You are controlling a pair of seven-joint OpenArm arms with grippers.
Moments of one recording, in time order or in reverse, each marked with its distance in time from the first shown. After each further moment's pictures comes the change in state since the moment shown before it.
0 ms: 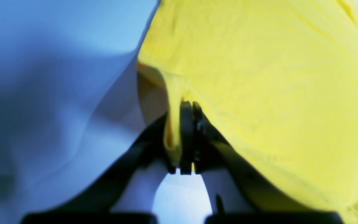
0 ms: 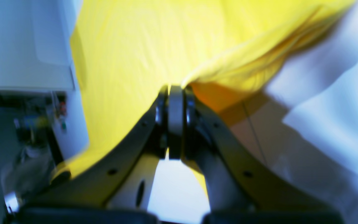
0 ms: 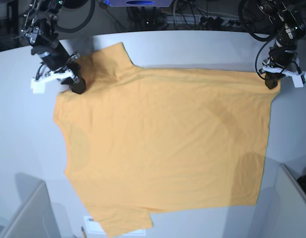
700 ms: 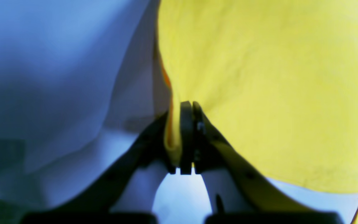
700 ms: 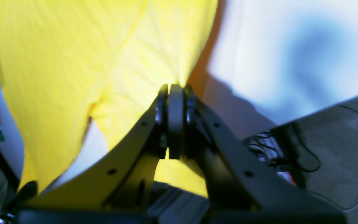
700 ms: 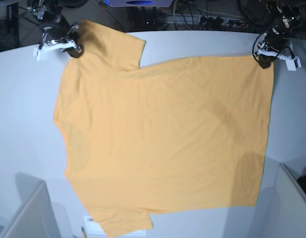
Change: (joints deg) left arm 5.7 0.0 -0.5 -7.6 -0.1 -4.5 -0.8; right arm -13.5 -1.0 0.1 -3.9 -6.0 2.6 6.8
